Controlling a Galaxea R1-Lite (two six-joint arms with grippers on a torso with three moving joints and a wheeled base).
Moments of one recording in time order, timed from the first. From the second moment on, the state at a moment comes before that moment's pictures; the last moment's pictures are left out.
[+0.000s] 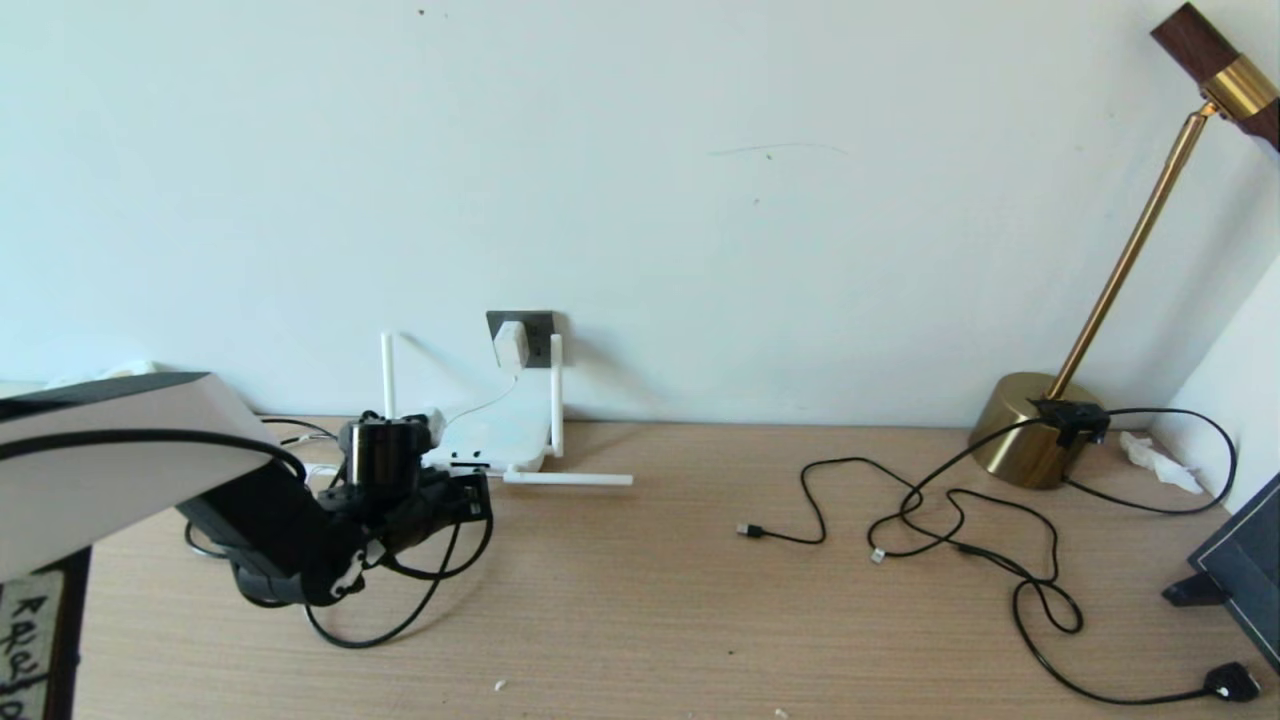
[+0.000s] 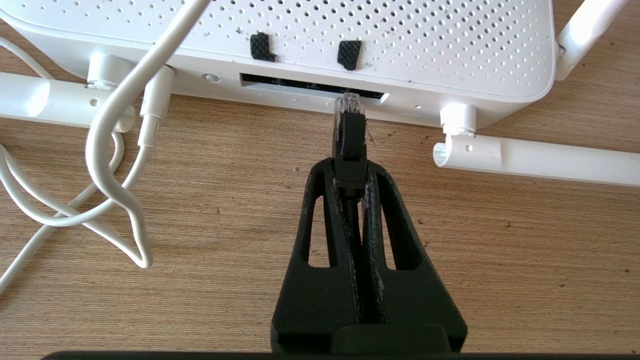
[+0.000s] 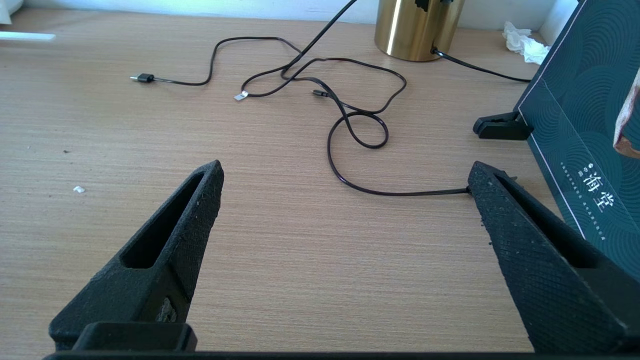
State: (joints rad) left arm -0.16 2.22 -0.86 -0.89 0.06 -0.15; right arm 0.01 0.00 -0.05 0.13 0.00 -0.01
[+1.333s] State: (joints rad) left arm -0.16 2.21 -0.85 -0.89 0.06 -0.15; right arm 0.01 0.00 -0.05 0.13 0.00 -0.01
